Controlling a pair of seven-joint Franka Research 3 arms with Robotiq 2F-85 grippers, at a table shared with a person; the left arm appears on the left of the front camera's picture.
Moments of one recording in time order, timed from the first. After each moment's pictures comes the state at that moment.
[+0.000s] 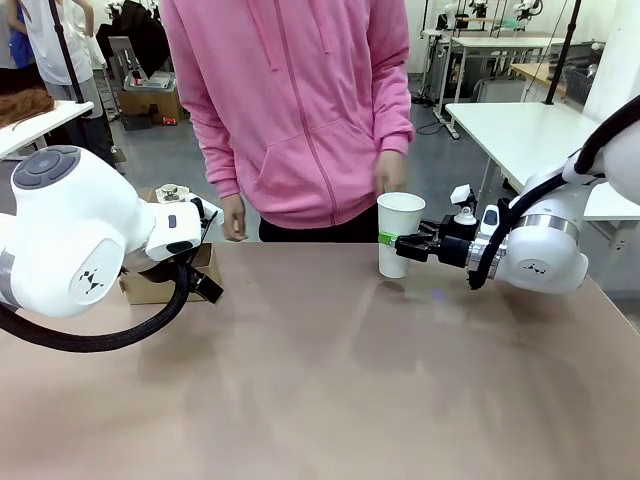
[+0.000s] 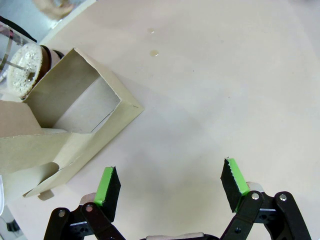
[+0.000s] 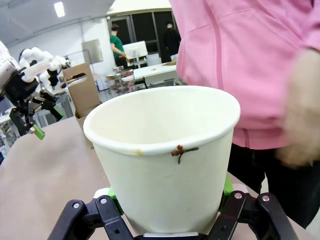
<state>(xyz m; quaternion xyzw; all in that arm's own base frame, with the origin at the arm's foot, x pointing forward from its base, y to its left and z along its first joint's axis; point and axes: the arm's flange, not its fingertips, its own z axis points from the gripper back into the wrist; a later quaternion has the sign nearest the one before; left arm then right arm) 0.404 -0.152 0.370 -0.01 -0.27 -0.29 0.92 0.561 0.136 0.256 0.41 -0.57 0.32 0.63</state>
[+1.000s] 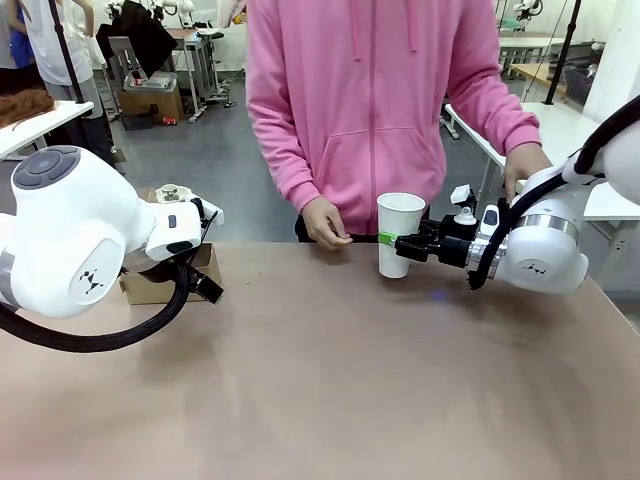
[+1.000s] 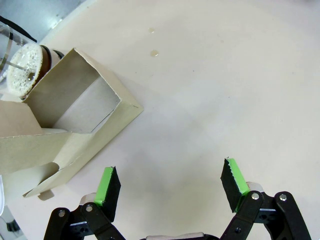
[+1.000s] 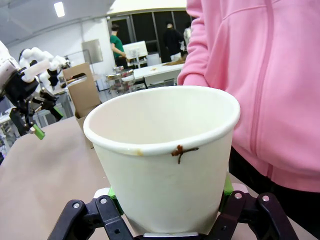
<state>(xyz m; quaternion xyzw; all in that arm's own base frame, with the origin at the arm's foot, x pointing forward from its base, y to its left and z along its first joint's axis) 0.404 -0.152 0.370 -0.01 -0.27 -0.29 0.92 0.561 0.136 0.256 0.41 -0.57 0.32 0.63</state>
